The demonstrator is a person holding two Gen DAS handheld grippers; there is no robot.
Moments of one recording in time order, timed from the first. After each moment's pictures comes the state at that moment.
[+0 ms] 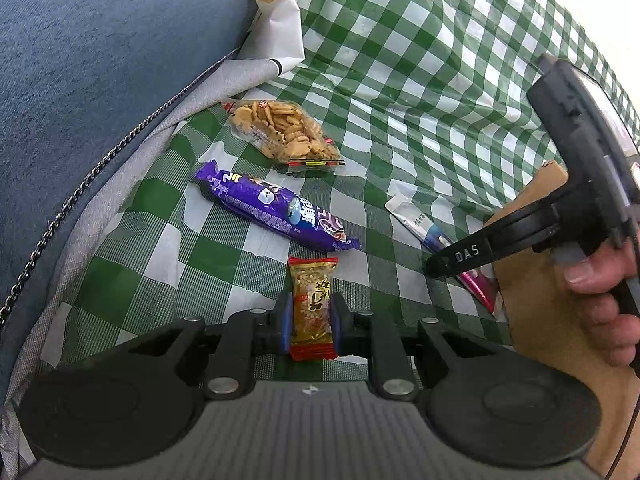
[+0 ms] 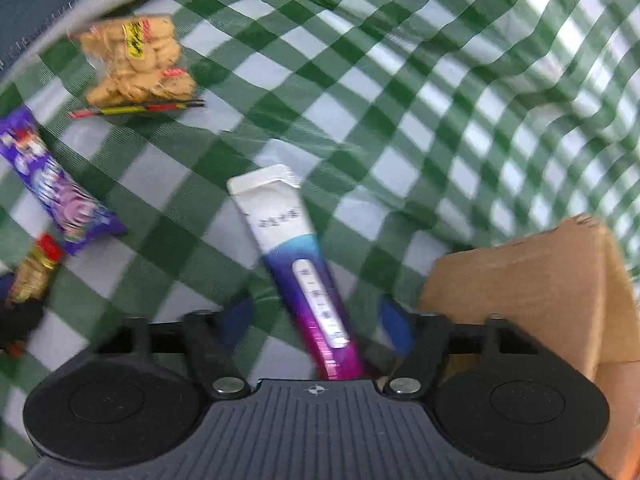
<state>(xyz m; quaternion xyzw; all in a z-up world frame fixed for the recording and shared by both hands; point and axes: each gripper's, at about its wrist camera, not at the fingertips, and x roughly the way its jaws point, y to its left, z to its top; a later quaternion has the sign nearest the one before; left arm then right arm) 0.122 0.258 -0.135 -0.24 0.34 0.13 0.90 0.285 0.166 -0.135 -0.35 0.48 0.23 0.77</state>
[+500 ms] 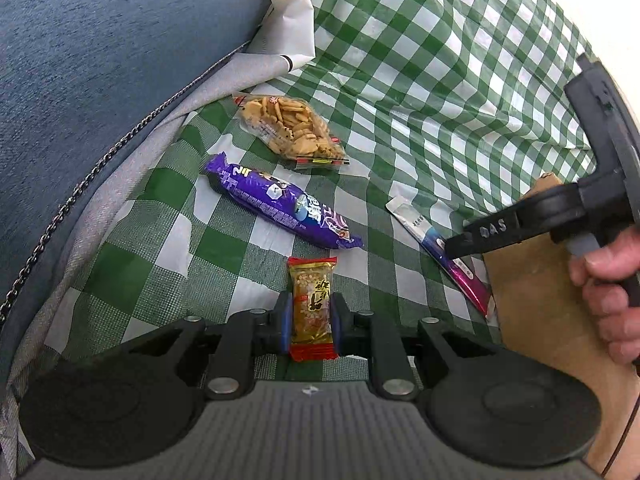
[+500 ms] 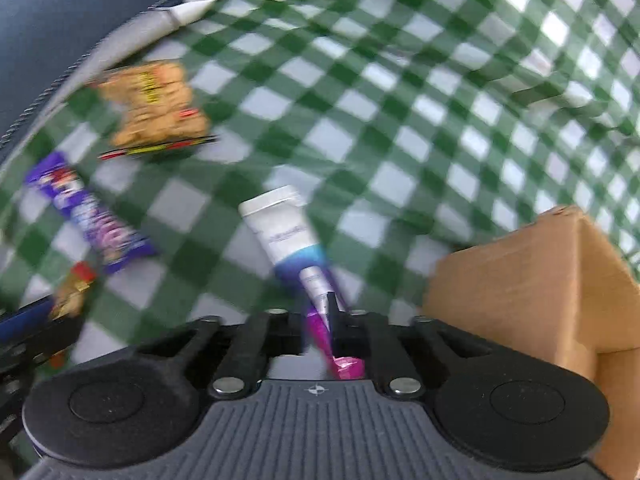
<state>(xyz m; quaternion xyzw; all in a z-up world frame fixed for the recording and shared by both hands) 0.115 0.263 -0.134 -0.26 0.34 0.13 0.89 0.282 0.159 -0.109 -0.30 0.48 0.24 0.79</state>
